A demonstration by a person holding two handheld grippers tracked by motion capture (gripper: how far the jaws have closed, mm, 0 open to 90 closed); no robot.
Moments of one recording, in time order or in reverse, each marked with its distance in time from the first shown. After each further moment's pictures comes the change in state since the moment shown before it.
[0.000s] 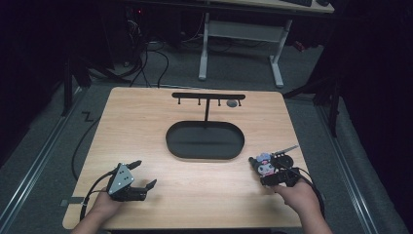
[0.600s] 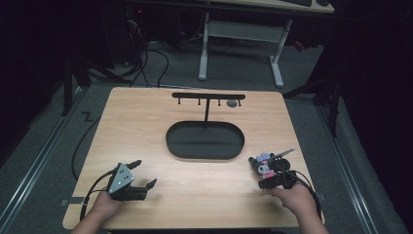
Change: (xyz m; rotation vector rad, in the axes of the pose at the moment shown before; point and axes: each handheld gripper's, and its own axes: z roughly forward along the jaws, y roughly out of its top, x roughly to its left) left arm 0.001 0.000 0.001 0.004 0.003 -0.012; right arm 0.000 -0.005 0.020 0.050 0.019 -0.005
